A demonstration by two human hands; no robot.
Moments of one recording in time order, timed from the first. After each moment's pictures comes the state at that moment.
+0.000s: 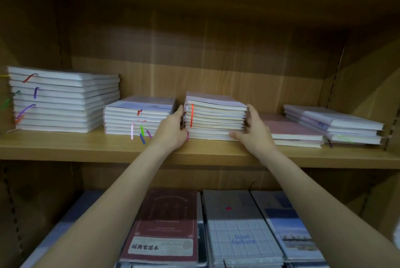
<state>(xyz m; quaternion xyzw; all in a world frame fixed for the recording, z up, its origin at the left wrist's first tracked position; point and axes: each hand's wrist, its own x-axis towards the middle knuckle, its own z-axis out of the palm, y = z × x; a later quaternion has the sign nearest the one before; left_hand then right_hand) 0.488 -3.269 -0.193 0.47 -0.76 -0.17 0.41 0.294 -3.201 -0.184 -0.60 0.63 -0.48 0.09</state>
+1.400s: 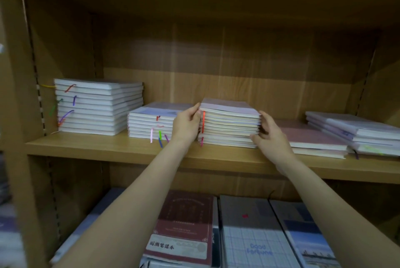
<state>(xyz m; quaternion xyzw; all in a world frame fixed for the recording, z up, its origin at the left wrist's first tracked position) 0.475 -3.248 -0.173 0.43 -0.63 -0.27 0.59 0.284 -3.197 -0.185 -0.63 0.56 -0.52 0.13</state>
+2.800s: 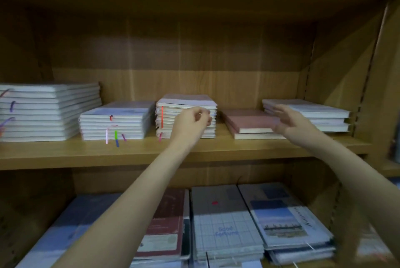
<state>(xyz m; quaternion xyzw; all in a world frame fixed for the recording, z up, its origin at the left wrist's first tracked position) 0.394 -3.203 -0.170 0.38 -0.71 -0.27 0.53 0.170 -3.132 -0.160 -0.62 0.66 -0.41 0.09</state>
